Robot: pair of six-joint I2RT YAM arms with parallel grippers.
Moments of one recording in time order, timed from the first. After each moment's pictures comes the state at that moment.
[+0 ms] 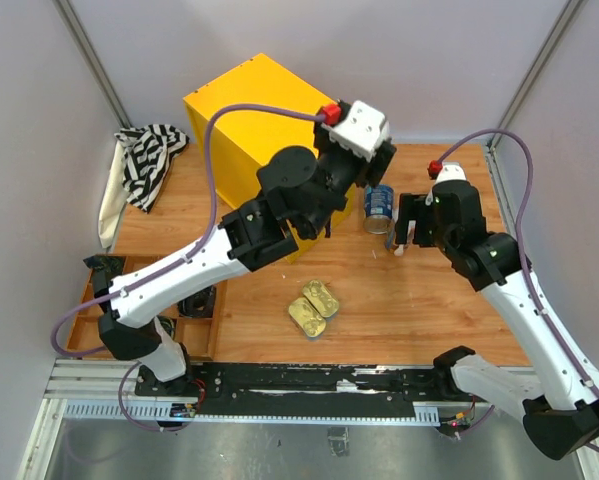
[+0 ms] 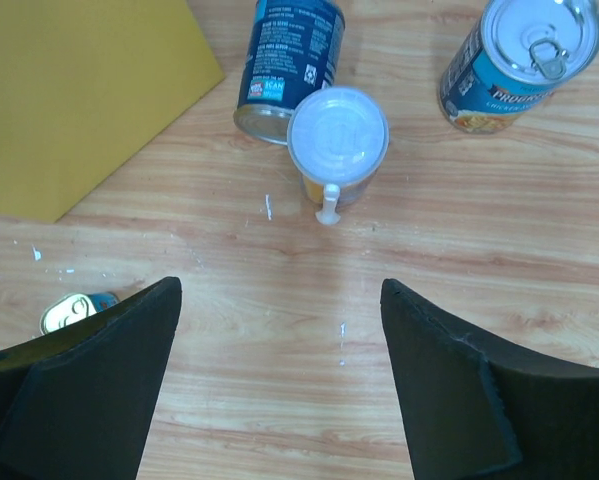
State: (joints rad) left arm -1.18 1.58 1.82 -0.01 -0.59 0.29; right arm 0.43 0.98 1.15 -0.79 0.26 0.26
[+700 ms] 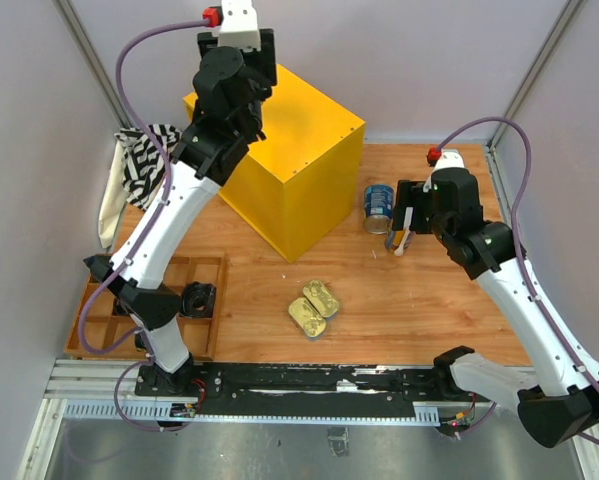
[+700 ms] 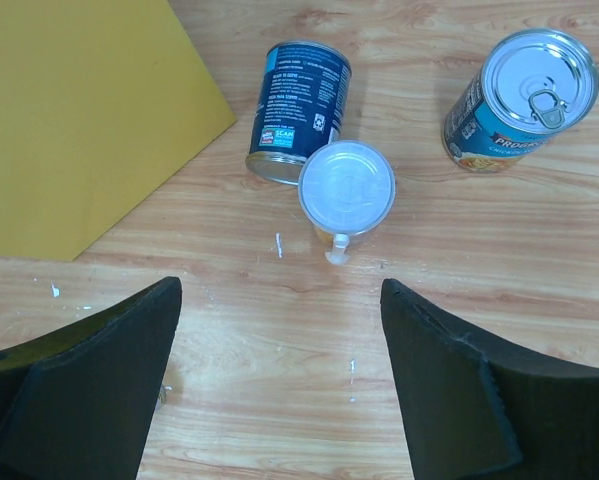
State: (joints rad) left arm -0.65 1.74 2.21 -0.20 -0.74 0.16; right arm 0.41 1.05 1.20 -0.71 0.24 0.26
